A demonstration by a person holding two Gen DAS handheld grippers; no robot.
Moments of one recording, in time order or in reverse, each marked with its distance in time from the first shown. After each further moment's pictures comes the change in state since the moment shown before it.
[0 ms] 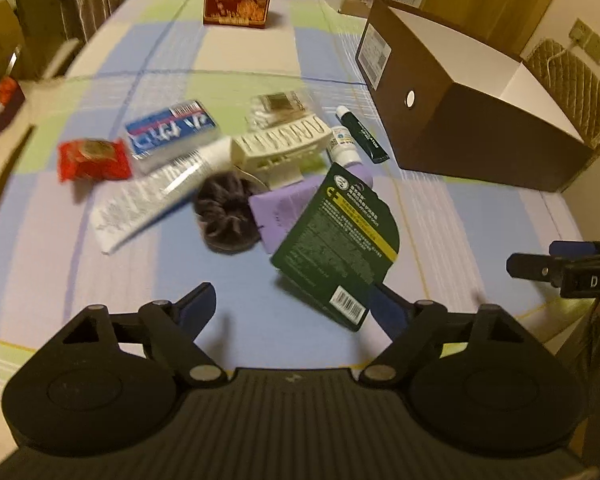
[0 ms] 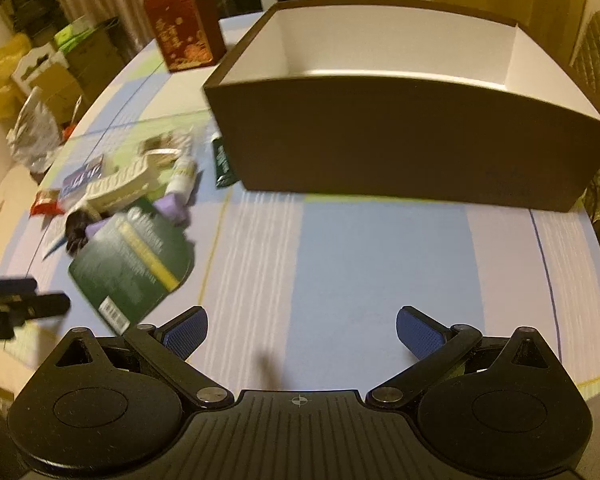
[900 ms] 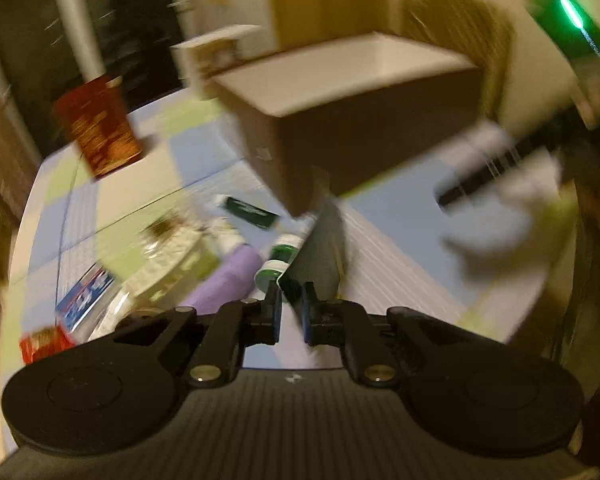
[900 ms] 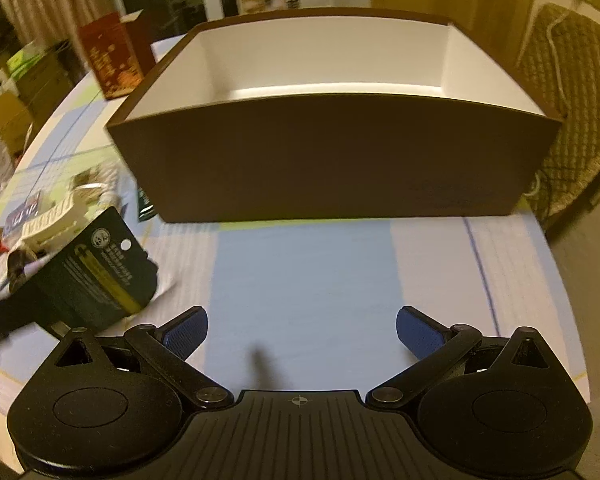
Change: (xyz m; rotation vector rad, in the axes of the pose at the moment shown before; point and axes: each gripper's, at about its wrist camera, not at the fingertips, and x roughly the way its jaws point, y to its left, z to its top) left arm 0.004 -0.109 -0.023 0.624 -0.173 0.017; right arm -0.005 -0.040 0.003 0.073 -0.041 -0.130
